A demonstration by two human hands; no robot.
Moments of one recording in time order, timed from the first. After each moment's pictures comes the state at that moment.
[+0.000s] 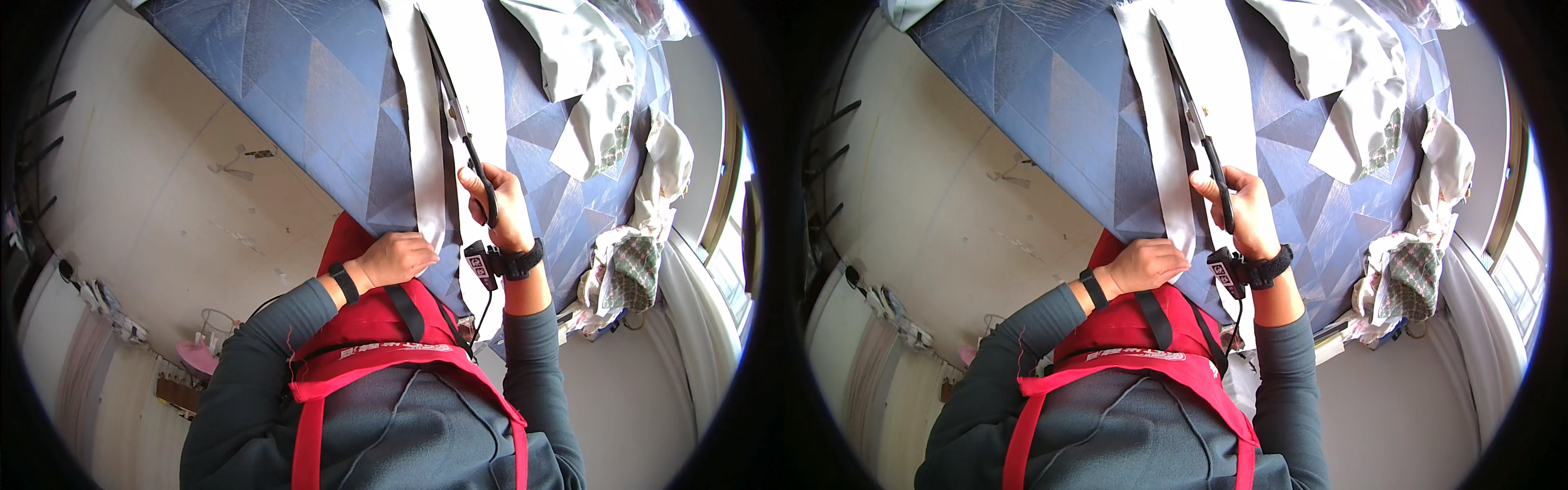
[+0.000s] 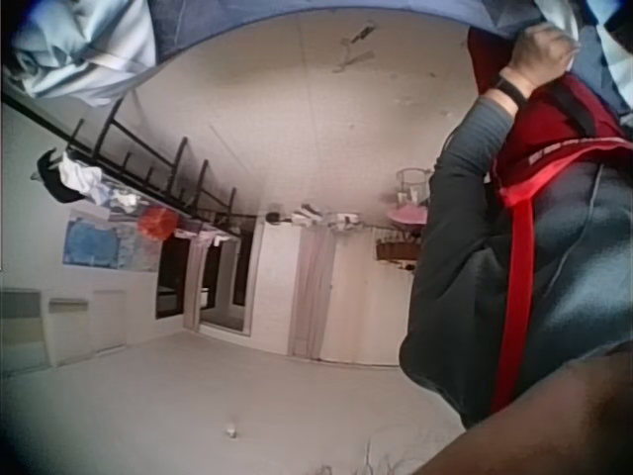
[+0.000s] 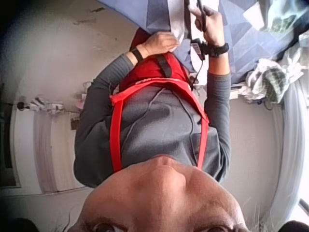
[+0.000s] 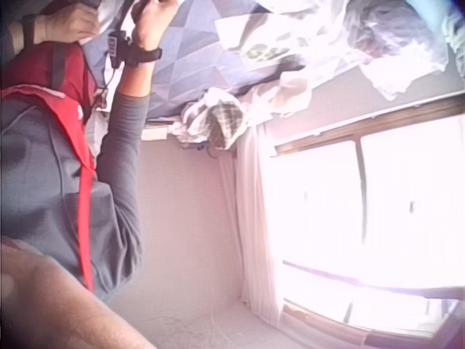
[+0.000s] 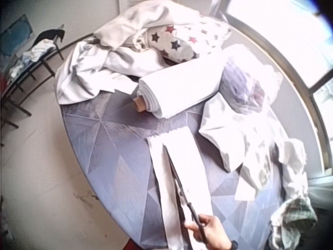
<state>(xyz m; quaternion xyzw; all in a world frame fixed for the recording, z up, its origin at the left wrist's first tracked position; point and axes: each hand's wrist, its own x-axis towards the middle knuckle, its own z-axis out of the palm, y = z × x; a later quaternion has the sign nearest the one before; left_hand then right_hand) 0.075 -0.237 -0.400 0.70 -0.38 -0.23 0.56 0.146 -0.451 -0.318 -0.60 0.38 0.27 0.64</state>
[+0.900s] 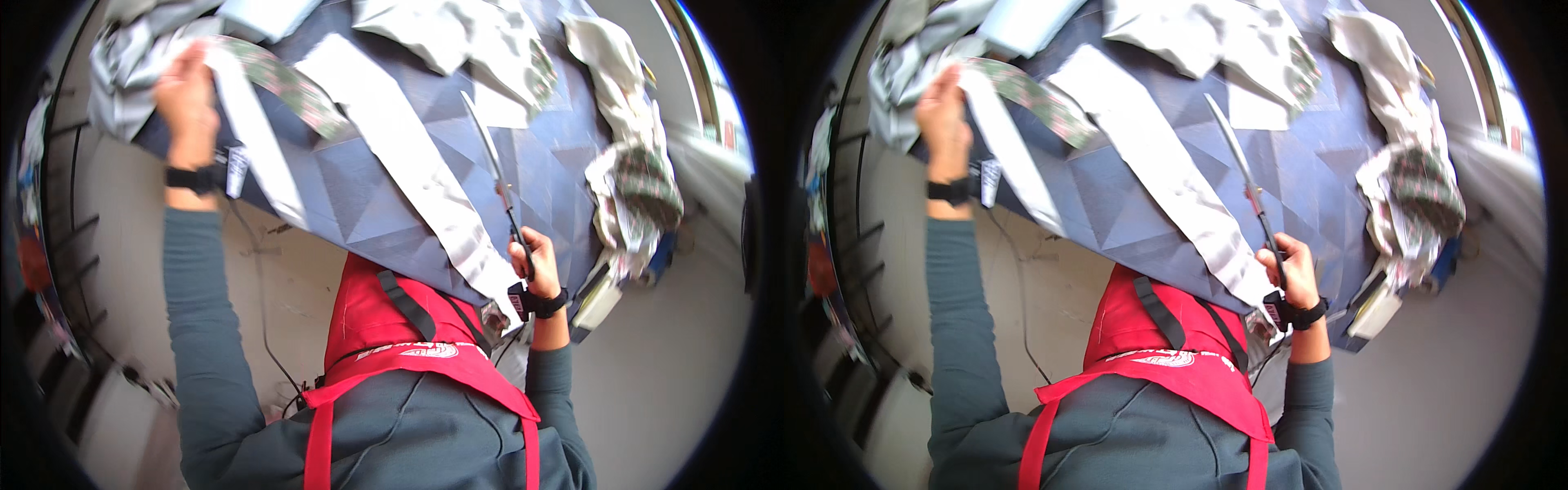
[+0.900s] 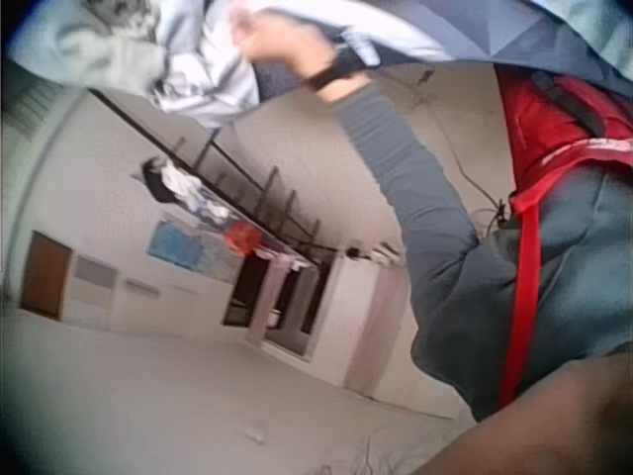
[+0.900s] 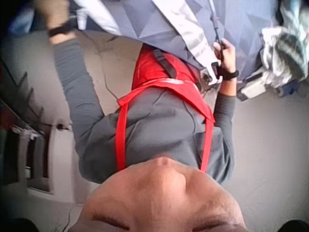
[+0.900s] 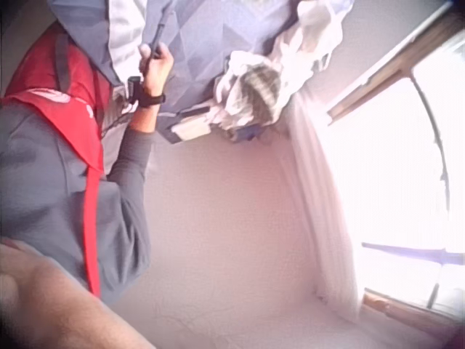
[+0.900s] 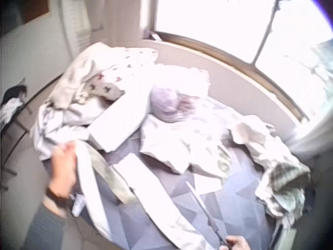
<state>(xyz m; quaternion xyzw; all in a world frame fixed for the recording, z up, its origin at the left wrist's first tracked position) 0.452 -0.221 -0.314 0.70 -0.01 -0.01 0.71 -0.050 -0.522 -0.253 -0.56 0.45 0.09 0.69</state>
